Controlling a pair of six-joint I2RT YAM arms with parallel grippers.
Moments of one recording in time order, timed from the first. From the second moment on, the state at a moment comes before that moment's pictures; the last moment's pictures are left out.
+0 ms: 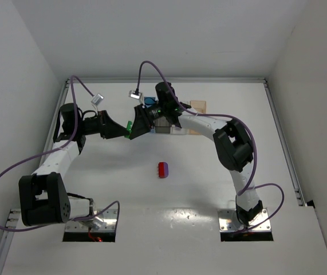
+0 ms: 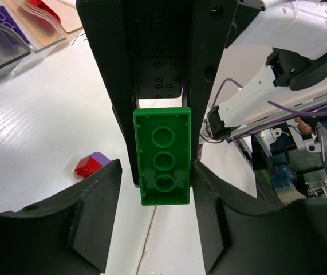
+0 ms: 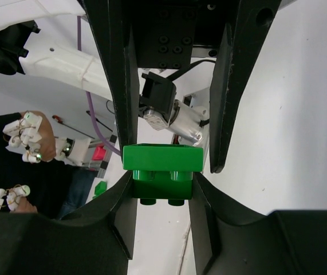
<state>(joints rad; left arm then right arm) 0.11 1.28 0.75 0.20 1.38 -0.55 0.66 2.14 1.62 0.26 -1.37 0.58</state>
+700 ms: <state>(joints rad) 0.11 1.27 0.75 0.20 1.38 -0.53 0.66 2.14 1.61 0.26 -1.38 0.58</state>
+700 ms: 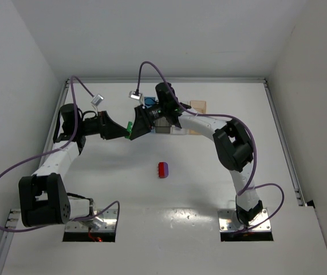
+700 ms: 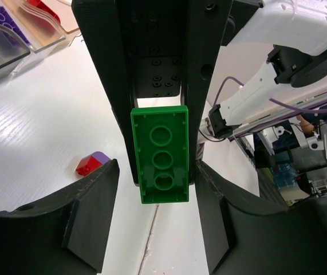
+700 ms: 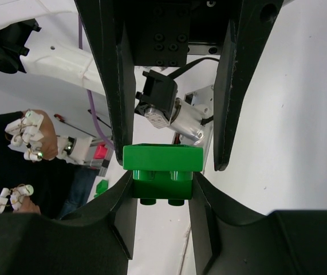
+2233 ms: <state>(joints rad) 0.12 1.26 0.74 0.20 1.39 -0.53 0.66 2.14 1.60 0.26 -1.39 0.58</state>
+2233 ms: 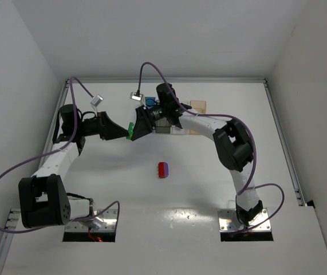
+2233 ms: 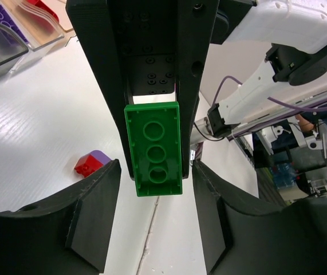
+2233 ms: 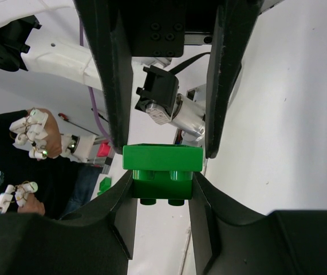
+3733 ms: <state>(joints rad) 0.12 1.26 0.73 0.21 1.39 -0.54 0.66 2.15 1.60 0.26 -1.38 0.58</state>
